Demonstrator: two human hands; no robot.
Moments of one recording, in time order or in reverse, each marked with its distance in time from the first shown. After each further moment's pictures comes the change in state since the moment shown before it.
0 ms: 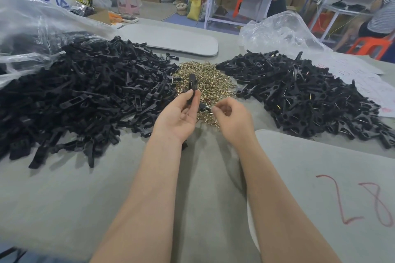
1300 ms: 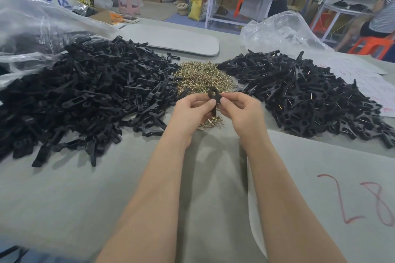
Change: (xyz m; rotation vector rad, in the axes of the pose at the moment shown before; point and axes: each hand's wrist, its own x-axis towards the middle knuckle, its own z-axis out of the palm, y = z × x) left_hand 0.003 -0.020 -0.003 0.910 -0.090 0.323; right_hand -0.003 -0.014 -0.015 0.520 0.008 0.114
